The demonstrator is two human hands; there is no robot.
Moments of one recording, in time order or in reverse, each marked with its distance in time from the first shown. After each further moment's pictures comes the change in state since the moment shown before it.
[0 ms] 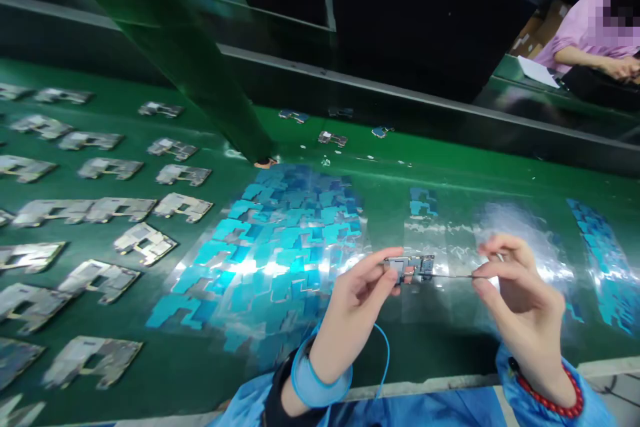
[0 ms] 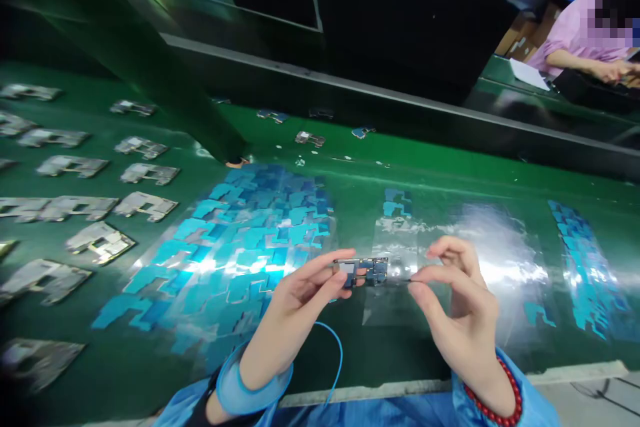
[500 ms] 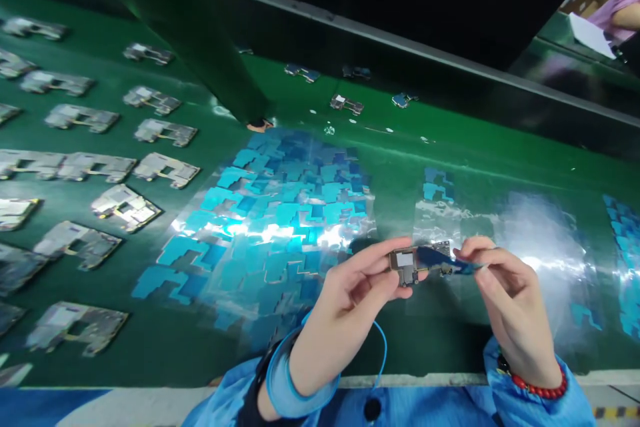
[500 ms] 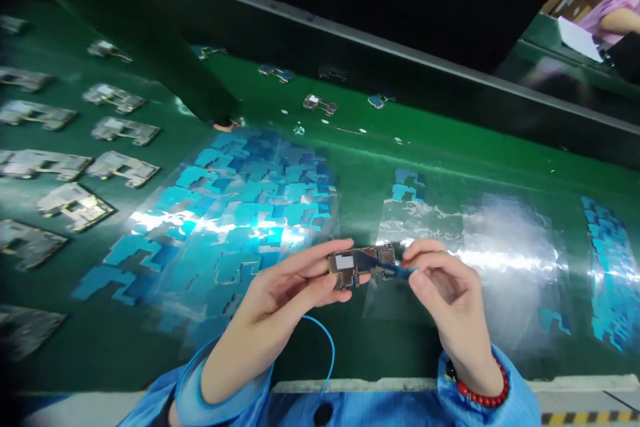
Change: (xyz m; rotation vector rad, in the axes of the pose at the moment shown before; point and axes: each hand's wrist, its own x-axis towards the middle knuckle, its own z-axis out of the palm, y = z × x) left_hand -0.002 0.008 -0.005 -0.231 -0.017 -0.105; right_hand -0.003 0.027 0.018 0.441 -0.172 0.390
